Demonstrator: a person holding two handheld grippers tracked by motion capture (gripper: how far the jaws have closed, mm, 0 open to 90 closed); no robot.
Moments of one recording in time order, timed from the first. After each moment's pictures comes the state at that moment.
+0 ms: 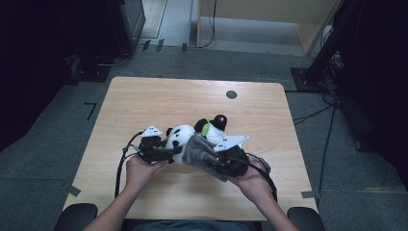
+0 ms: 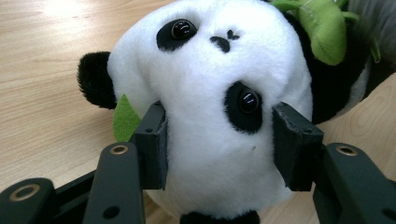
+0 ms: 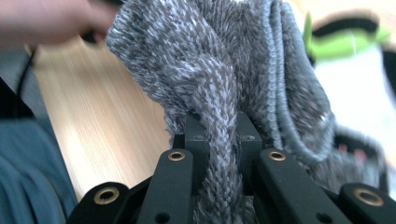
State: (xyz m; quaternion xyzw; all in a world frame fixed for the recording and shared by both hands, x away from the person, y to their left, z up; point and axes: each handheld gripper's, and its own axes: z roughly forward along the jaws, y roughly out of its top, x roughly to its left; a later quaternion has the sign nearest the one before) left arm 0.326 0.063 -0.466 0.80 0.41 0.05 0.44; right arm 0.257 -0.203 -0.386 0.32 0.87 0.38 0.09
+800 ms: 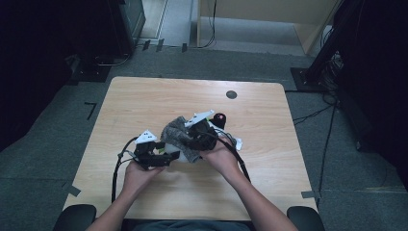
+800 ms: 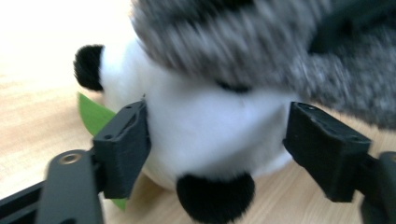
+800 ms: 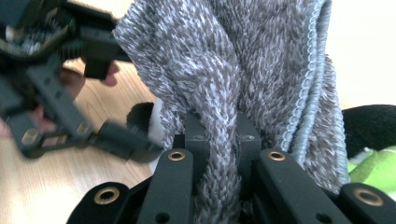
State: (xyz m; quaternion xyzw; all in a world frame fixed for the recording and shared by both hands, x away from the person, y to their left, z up) left arm 0.307 0.074 -0.481 0.79 0.40 0.05 0.47; right arm 0.336 -0.139 -0.406 0.33 0.87 0.36 0.07
